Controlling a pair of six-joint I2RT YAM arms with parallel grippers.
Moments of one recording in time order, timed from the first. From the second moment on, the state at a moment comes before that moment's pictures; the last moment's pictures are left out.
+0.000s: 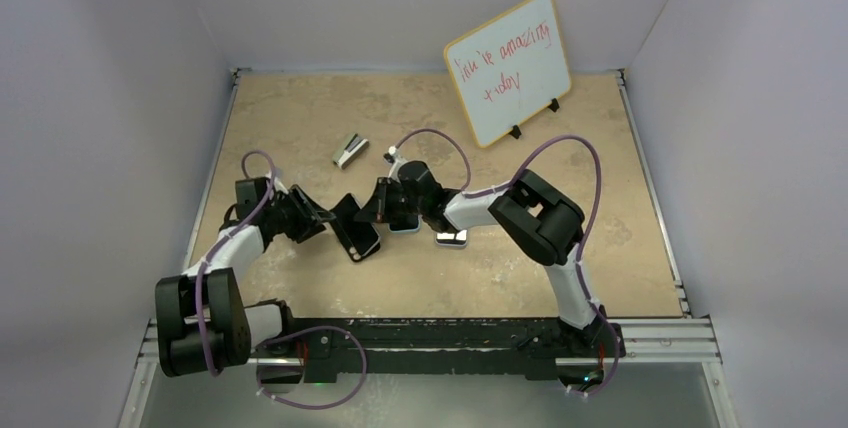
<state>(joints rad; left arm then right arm) 0.18 1.20 0.46 -0.17 0.53 -0.63 0.87 2.10 1.14 0.49 -0.37 0.92</state>
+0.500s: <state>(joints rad) 0.18 1.32 0.36 0.05 0.63 -0.67 0.88 2.15 1.14 0.59 -0.38 0.98</state>
